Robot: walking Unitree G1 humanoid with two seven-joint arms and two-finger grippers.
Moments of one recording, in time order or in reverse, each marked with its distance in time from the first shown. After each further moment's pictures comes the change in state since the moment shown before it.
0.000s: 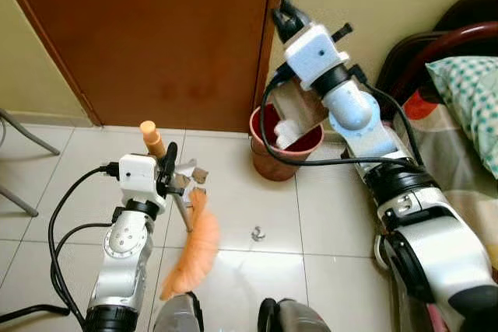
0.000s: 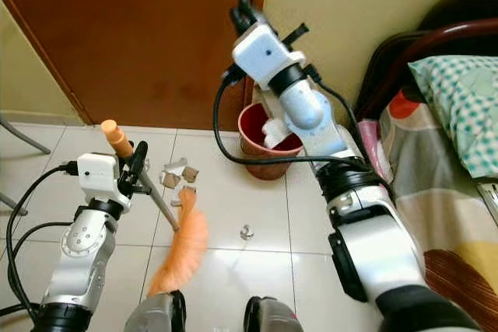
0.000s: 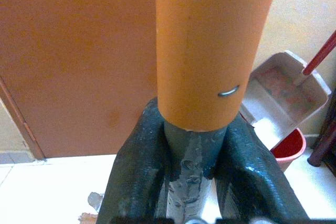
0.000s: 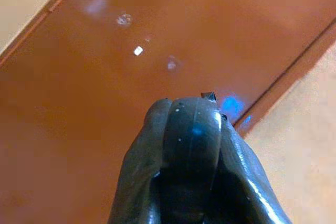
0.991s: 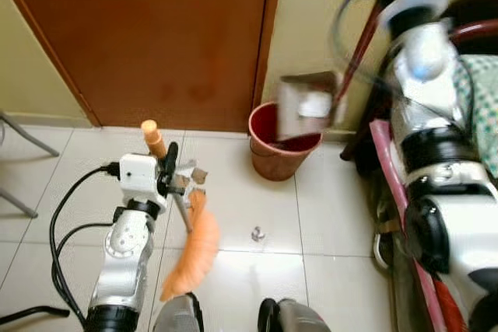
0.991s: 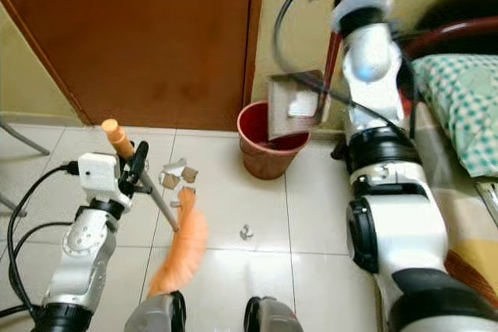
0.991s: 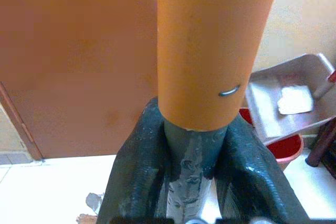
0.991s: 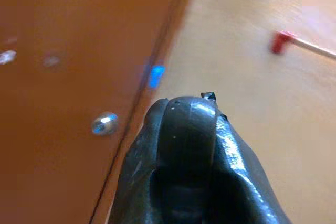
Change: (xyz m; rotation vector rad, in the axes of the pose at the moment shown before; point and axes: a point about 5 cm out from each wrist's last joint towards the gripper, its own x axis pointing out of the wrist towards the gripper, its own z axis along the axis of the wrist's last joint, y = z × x) left arm 0.001 -0.001 0.000 -0.004 0.000 -0.005; right arm 0.002 -0.091 -0.007 0.195 0.110 -0.406
